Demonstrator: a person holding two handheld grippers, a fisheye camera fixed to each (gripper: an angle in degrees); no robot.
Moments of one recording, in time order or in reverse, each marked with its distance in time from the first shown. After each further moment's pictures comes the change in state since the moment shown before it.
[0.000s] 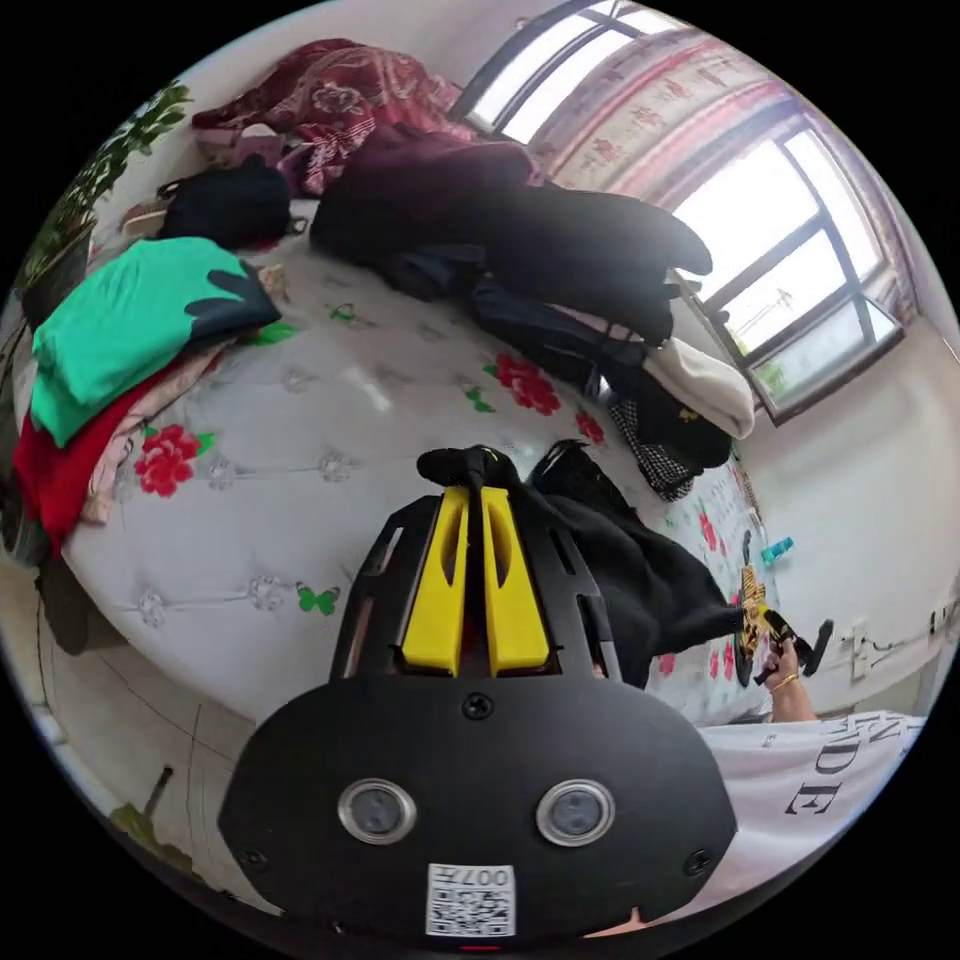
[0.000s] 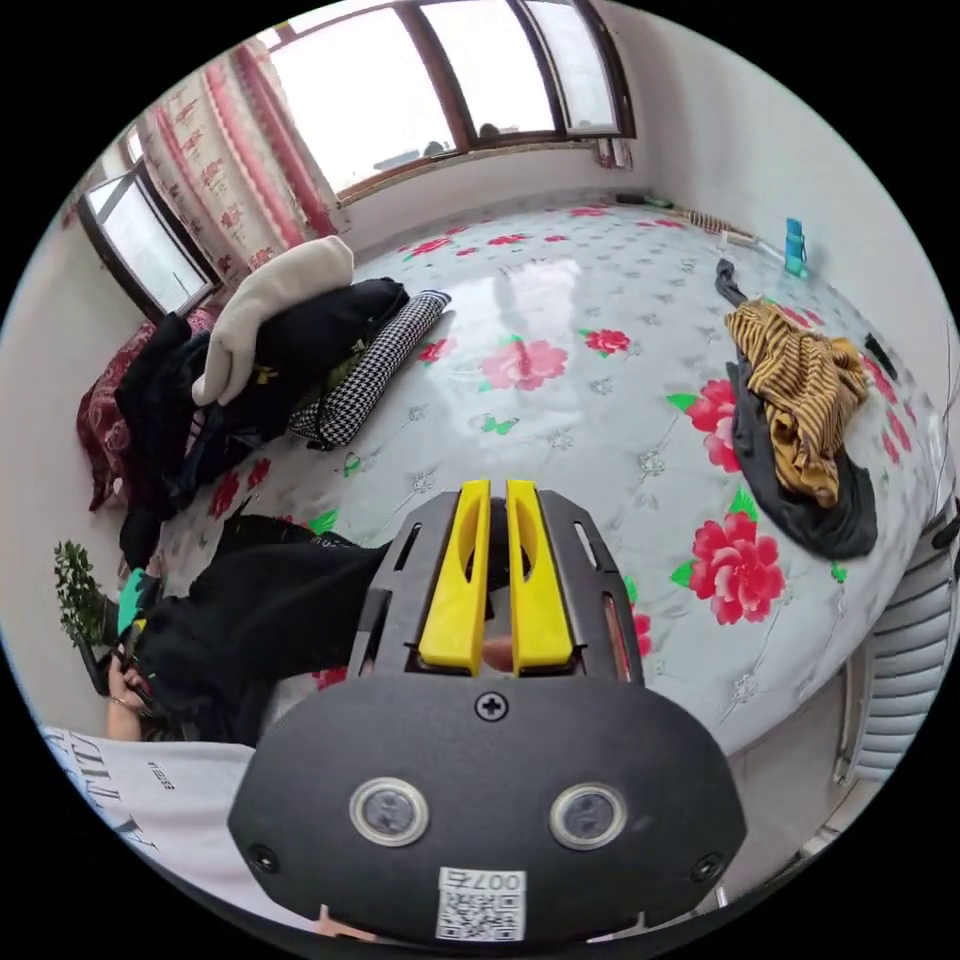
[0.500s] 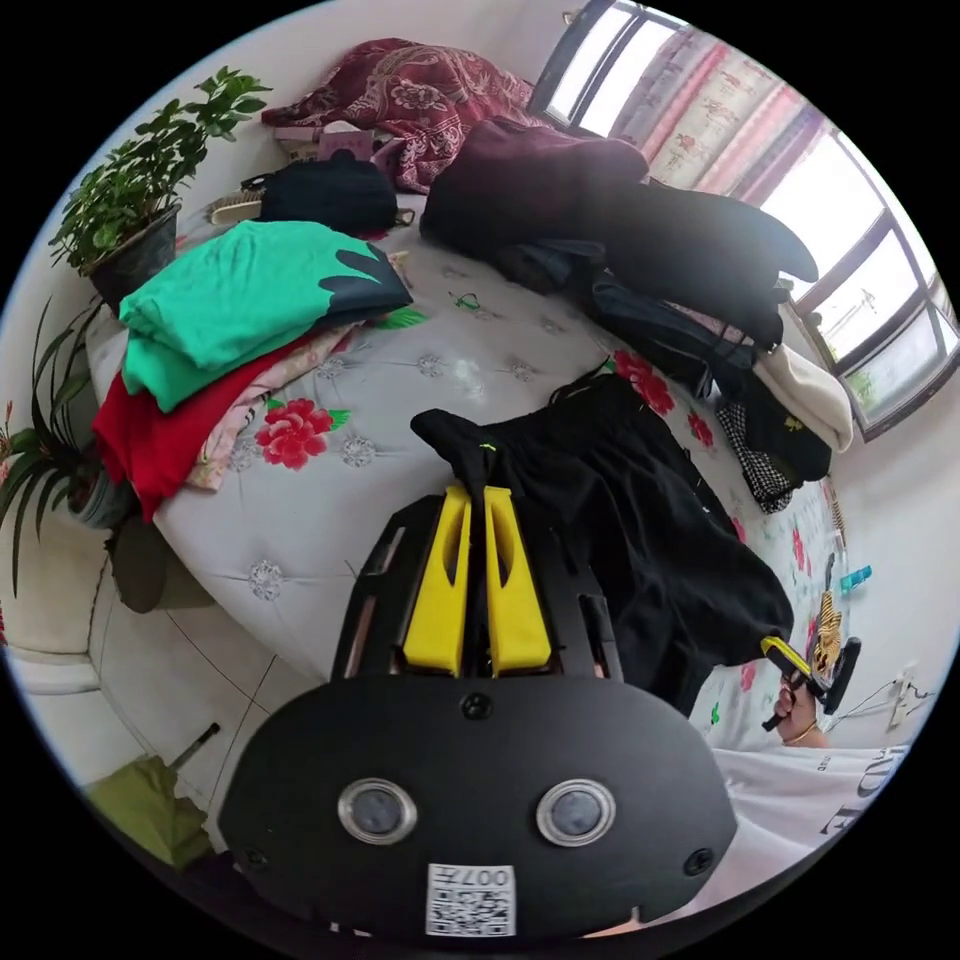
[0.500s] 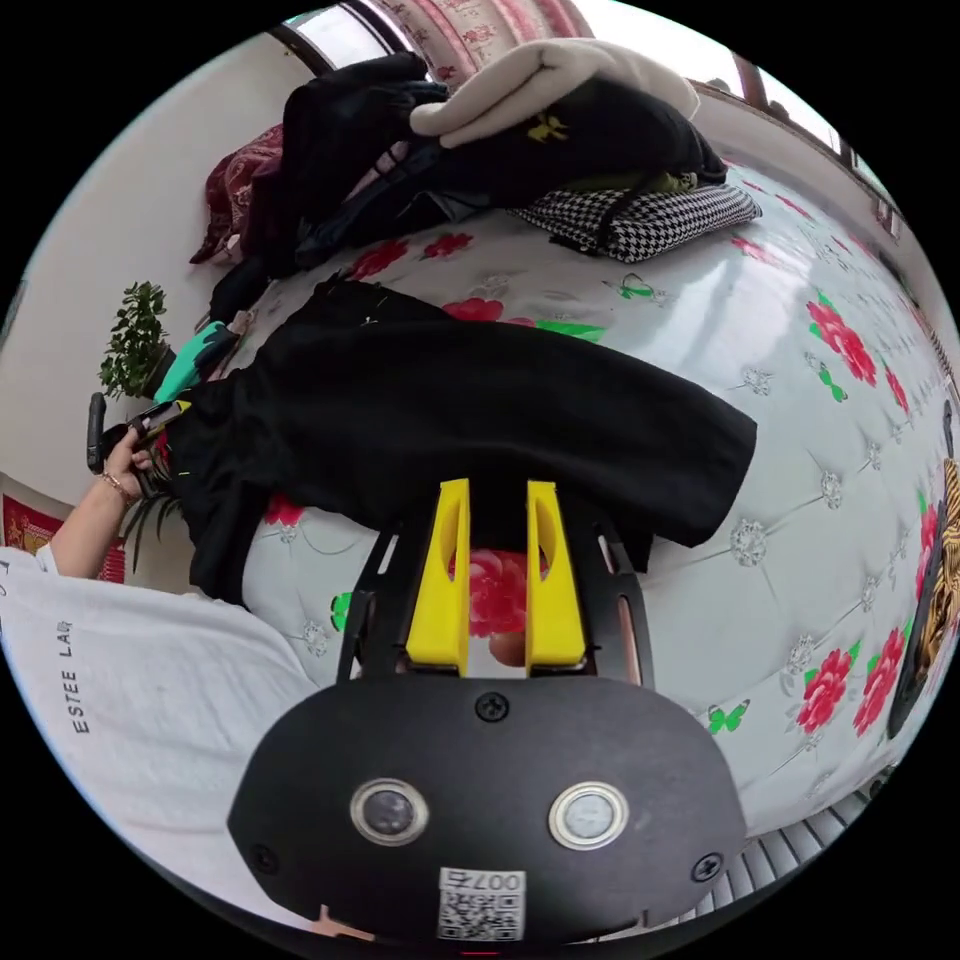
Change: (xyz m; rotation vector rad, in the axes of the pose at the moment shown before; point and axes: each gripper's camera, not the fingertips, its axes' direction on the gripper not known) left arm -0.022 -0.018 -0.022 -0.020 -0.268 -0.063; right arm -0.177 0.097 0.116 -0.361 -0.201 -0.518
